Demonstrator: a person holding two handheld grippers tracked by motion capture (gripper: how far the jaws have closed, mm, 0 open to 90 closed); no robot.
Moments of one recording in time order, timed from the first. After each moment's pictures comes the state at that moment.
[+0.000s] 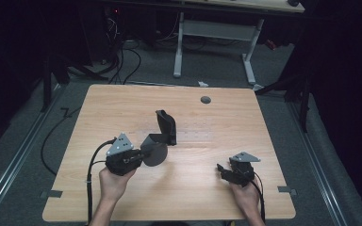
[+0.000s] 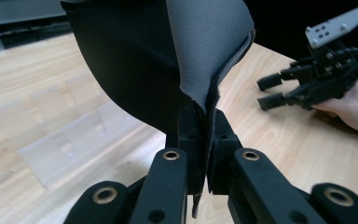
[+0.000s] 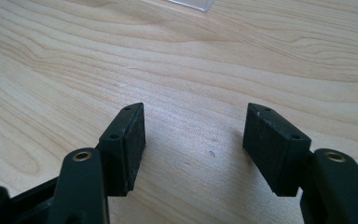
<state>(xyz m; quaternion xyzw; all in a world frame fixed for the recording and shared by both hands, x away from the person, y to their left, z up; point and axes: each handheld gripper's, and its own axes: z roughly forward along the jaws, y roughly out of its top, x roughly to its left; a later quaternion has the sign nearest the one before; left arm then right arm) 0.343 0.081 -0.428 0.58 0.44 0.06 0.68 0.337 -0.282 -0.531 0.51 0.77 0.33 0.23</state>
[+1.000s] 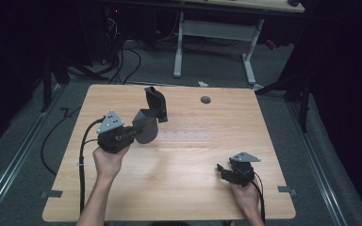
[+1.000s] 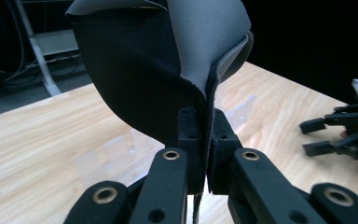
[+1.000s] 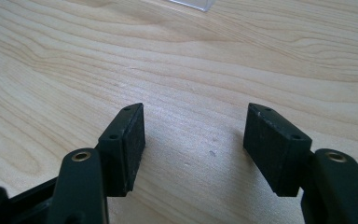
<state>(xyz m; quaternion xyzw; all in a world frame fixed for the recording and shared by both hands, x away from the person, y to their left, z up) 0.391 0.097 -0.395 0.55 0.44 0.11 0.70 0.337 -0.282 -0.531 0.51 0.77 0.33 0.23</state>
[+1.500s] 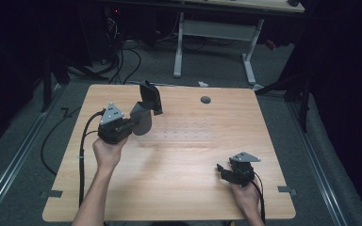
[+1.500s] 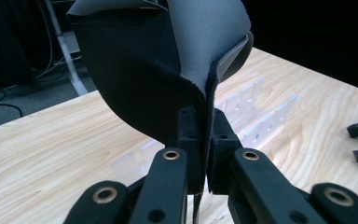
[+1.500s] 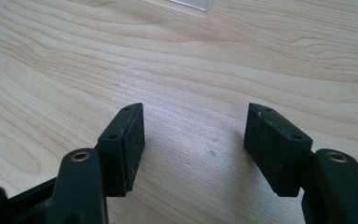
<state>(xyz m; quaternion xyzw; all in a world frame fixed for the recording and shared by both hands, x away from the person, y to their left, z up) 0.421 0.101 -0.404 0.55 0.46 0.15 0.69 0.337 -0.282 -0.531 0.51 0.77 0.33 0.23</state>
